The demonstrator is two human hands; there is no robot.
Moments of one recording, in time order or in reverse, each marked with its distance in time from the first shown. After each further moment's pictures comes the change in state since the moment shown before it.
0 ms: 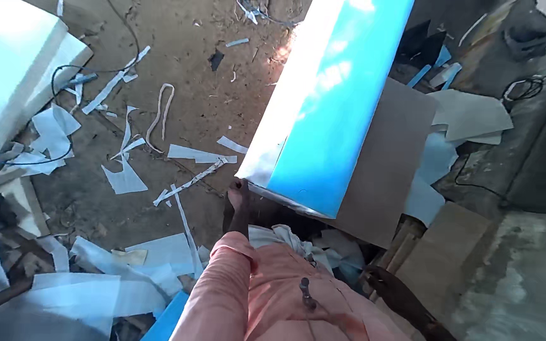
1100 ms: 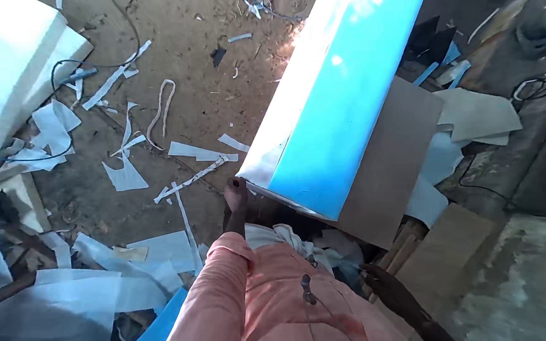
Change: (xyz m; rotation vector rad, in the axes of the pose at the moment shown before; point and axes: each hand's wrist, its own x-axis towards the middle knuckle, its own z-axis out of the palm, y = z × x) left_hand -0.004 0.015 -0.018 0.193 0.051 0.087; right_hand 0.010 -0.013 0.000 -0.013 -0.028 -0.003
